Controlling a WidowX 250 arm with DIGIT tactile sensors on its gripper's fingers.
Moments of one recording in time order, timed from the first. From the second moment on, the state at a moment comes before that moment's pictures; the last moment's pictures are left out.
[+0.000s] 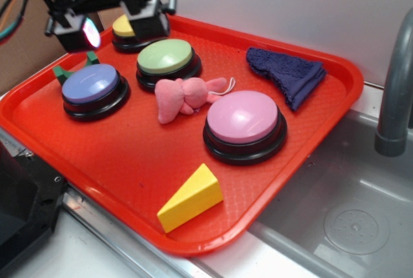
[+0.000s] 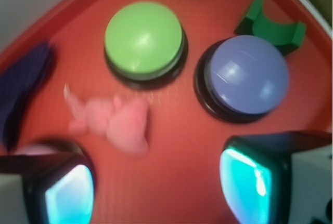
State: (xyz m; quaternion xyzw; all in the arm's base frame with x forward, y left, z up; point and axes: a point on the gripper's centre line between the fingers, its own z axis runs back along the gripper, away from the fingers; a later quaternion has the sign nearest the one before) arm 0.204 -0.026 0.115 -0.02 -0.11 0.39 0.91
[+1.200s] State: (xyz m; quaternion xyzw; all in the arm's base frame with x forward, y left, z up) arm 0.234 -0.034 0.032 -0.04 -0.03 0.39 0.92
